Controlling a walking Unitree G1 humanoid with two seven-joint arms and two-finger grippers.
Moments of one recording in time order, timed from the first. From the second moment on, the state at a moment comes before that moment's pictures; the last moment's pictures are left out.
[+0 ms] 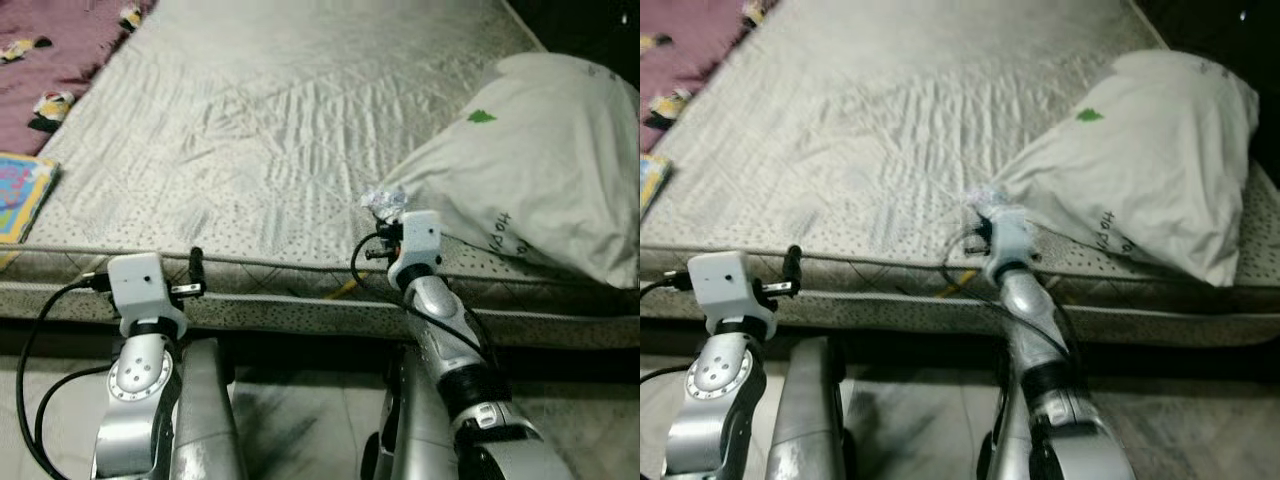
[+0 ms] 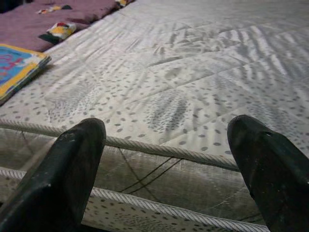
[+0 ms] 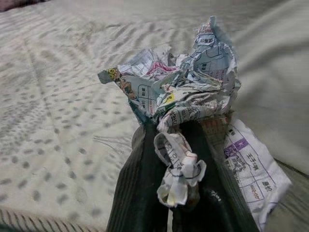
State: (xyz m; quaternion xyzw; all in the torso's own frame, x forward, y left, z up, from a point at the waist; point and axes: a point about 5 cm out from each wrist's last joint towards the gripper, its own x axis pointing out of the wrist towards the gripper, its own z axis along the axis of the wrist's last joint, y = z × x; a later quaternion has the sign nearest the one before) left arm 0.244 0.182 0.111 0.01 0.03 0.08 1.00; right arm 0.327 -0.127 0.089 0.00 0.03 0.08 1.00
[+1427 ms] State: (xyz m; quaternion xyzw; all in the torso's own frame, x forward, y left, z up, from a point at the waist) left arm 0.231 0.169 0.093 -0.03 0.04 0.02 1.00; right arm 0.273 -0.141 0.113 0.06 0.01 0.12 0.99
